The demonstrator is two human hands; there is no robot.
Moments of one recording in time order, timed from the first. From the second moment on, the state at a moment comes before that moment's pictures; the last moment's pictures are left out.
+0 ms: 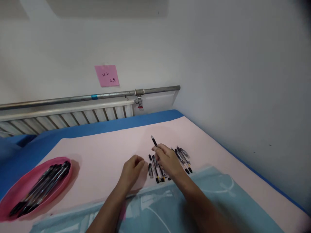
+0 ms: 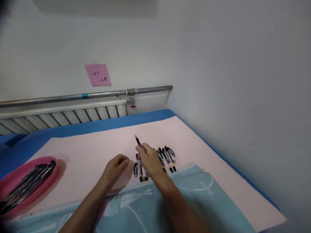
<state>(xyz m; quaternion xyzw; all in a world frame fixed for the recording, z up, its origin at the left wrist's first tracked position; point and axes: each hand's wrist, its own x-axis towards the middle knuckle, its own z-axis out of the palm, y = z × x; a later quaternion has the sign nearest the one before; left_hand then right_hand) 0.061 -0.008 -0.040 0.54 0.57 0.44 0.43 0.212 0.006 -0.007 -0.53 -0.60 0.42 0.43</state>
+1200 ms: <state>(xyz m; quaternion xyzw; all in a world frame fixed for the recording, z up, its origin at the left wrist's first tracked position) 0.048 -0.008 -0.015 0.26 0.44 0.63 0.59 0.179 -0.017 -0.025 -0.49 -0.74 0.29 0.37</state>
